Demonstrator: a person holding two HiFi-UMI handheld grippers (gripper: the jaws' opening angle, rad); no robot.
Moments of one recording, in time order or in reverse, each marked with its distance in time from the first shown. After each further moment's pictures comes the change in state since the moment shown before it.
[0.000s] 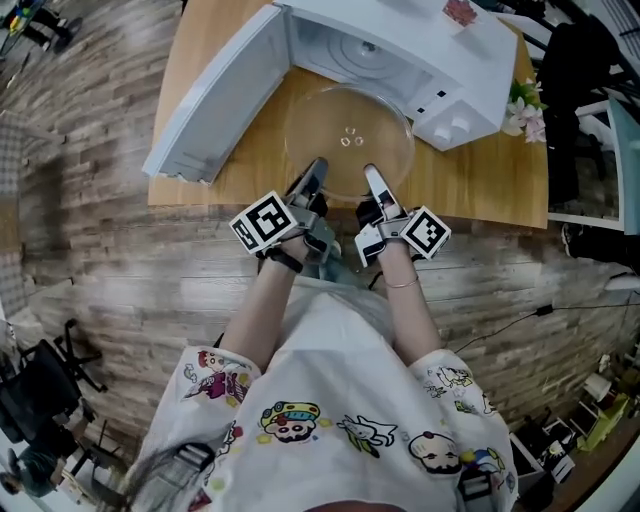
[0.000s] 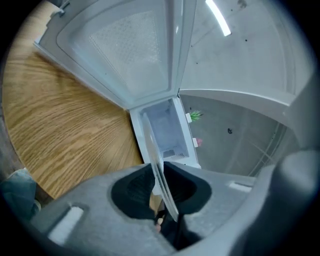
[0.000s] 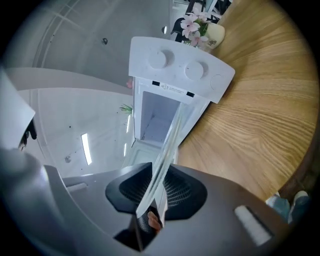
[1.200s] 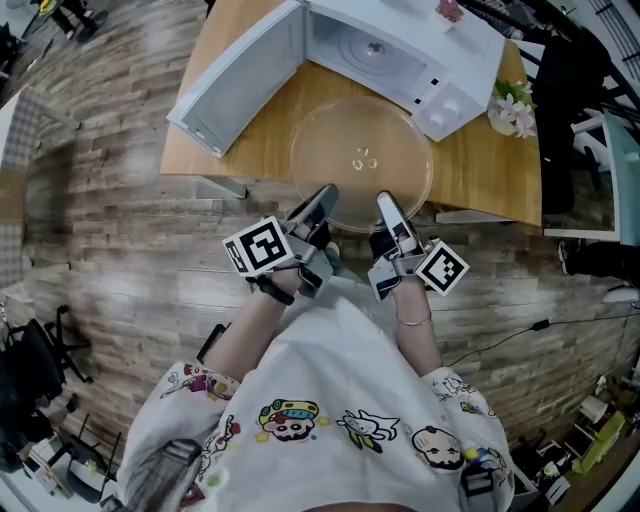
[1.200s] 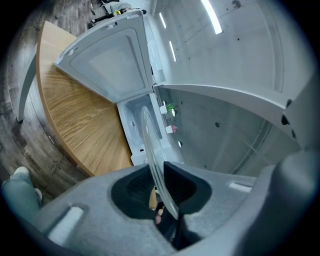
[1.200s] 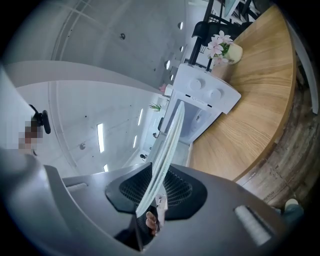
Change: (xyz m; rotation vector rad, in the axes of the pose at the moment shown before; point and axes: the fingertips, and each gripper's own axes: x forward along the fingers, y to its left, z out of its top) left arm -0.101 -0.084 -0.071 0.030 0.076 -0.093; right arm -0.112 0.087 -0.037 -0.112 0.067 0.083
